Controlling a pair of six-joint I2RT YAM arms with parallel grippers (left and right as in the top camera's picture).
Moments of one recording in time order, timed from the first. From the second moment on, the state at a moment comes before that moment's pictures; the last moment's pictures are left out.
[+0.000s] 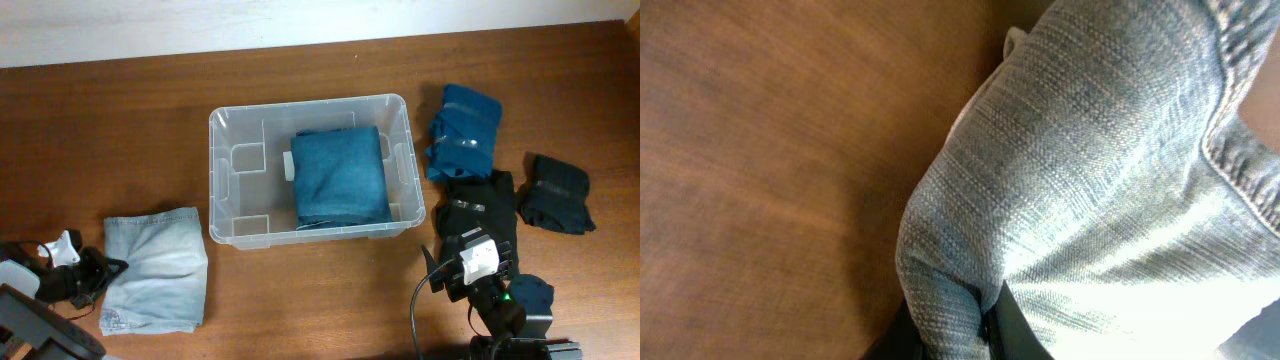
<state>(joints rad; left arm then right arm) 0.84 1.79 0.96 -0.75 0.50 0.18 -0.12 0.02 0.15 -0.51 -0.35 -0.31</state>
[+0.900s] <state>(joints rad) 0.83 1.82 0.94 -0.64 0.61 -0.12 -0.12 0.02 0.15 -0.51 -0.35 -0.31</state>
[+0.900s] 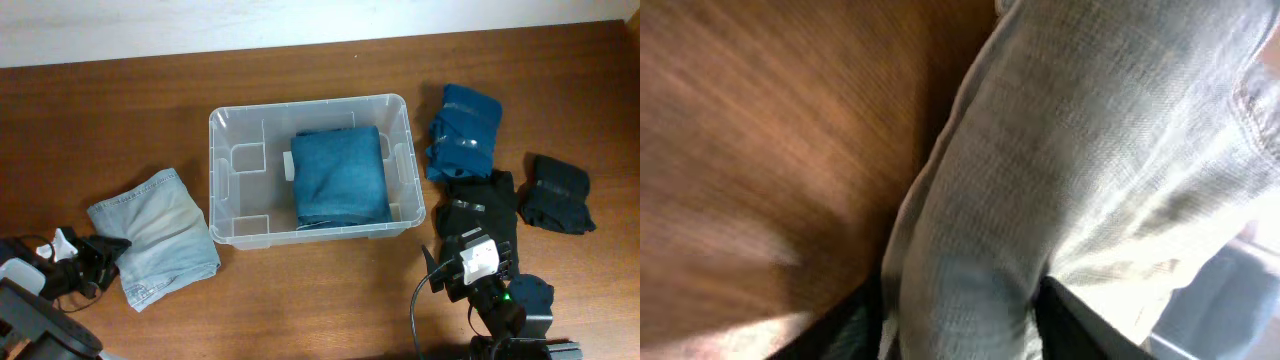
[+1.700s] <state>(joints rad) 0.84 1.76 0.90 -0.64 0.52 0.03 -0.12 0.02 0.15 -0.51 -0.35 -0.31</state>
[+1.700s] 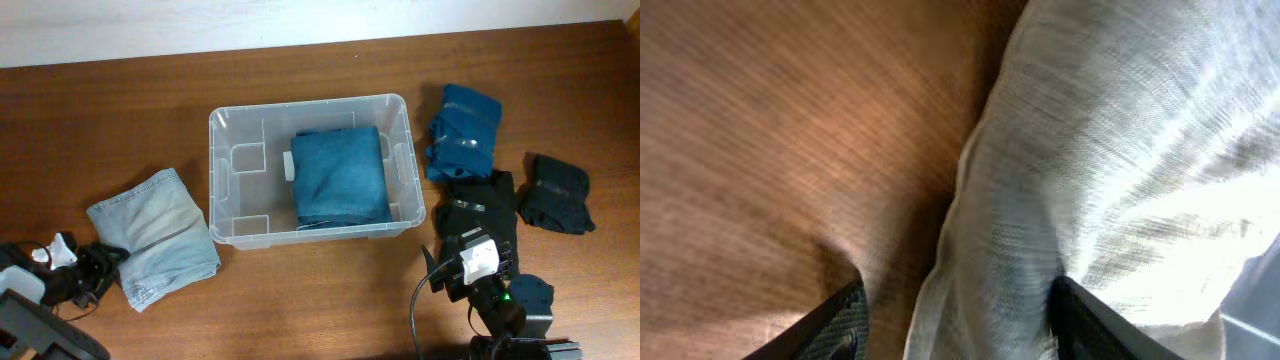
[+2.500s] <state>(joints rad) 0.83 1.75 0.78 -0.39 0.73 0.18 -0.12 0.02 0.15 -0.51 -0.35 -0.31</state>
